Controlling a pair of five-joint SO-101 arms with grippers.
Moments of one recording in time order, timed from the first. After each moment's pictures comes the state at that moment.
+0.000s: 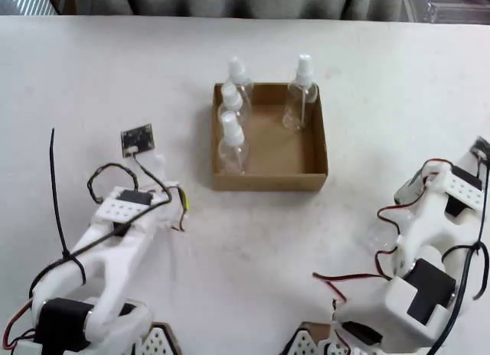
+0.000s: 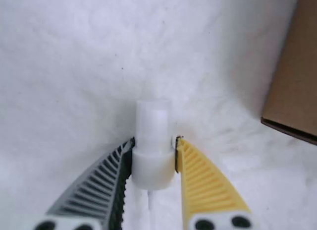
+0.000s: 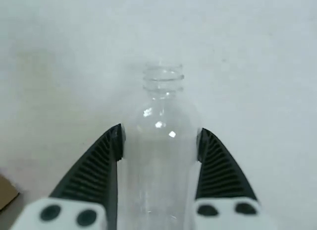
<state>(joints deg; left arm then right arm) 4.4 -18.9 62.6 36.5 29.2 30.9 0.0 27.7 55.6 -8.0</state>
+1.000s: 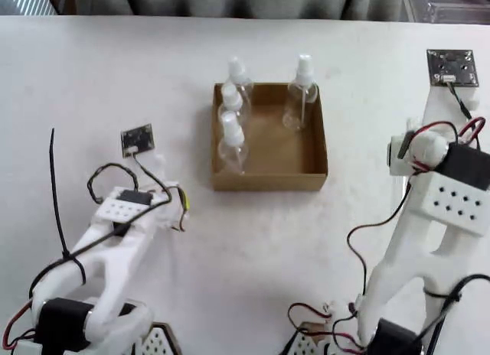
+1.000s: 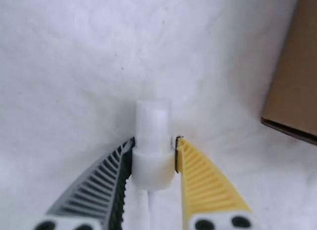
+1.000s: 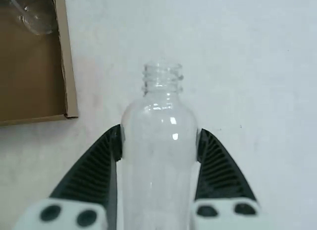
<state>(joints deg) 4.4 -18.9 62.6 36.5 29.2 19.8 -26.2 8.4 82.7 19.8</state>
